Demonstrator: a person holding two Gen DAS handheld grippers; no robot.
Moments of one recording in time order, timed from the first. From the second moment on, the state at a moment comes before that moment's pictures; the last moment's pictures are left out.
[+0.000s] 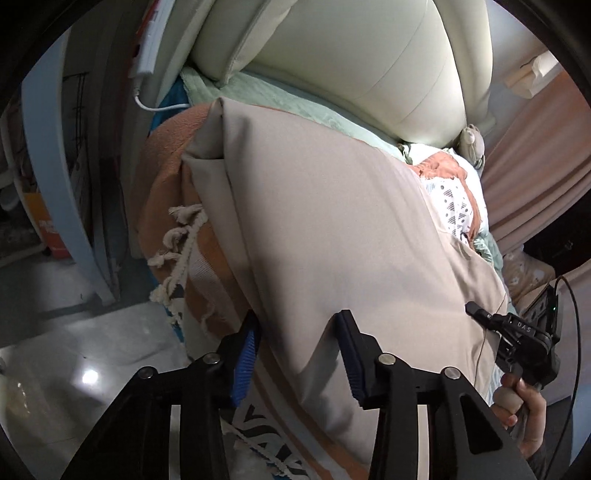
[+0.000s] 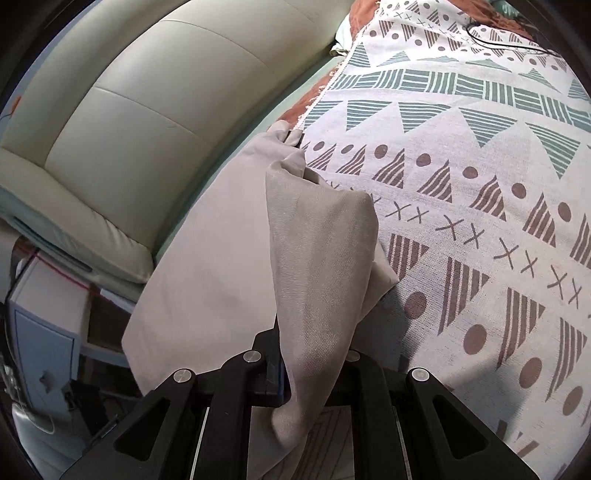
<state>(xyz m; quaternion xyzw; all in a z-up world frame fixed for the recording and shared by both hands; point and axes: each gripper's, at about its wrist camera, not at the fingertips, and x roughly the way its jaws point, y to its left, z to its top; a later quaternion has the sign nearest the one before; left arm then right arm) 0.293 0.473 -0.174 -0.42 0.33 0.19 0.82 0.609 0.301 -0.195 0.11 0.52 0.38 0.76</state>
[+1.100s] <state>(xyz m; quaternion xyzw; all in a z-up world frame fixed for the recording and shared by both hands) 0.298 0.393 -0.118 -0.33 0.37 0.22 0.84 0.528 0.201 -0.146 0.08 0.51 0.33 0.79</state>
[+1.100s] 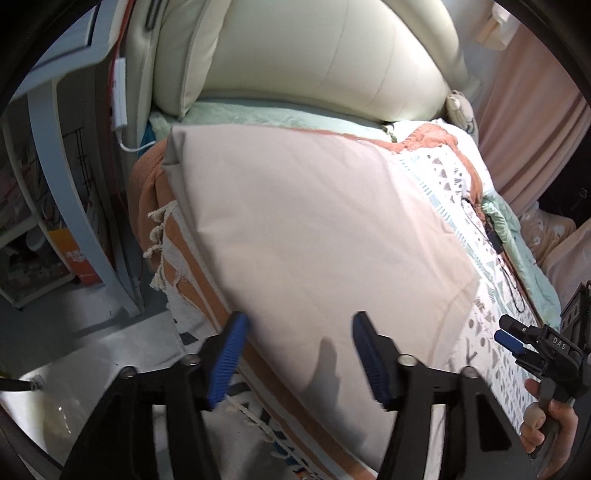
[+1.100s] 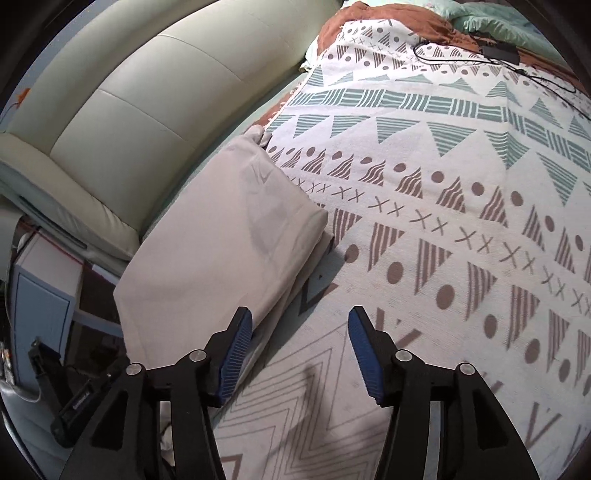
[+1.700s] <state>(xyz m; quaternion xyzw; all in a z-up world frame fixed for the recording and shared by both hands) 0.287 0.280 -0.027 -0.23 0.33 0.16 0.90 0.461 0.041 -0.070 0.09 0.43 0.28 0.86</state>
